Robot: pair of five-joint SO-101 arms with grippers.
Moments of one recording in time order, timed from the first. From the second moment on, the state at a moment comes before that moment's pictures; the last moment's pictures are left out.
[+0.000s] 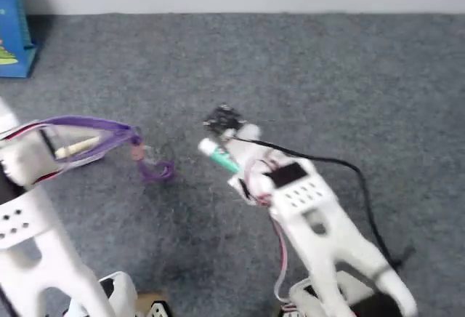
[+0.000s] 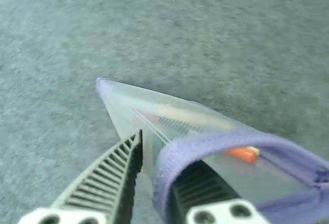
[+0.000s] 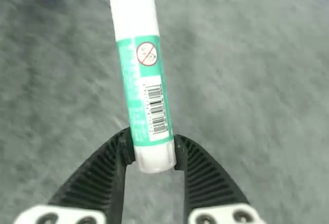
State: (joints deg) left arm -27.0 -32.7 10.7 90.5 6.8; right arm -24.6 -29.1 50.2 47.9 19.3
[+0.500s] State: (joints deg) left arm -6.9 -31.6 2.9 95.1 14.9; right arm -15.0 -60.5 72.7 47.9 19.4
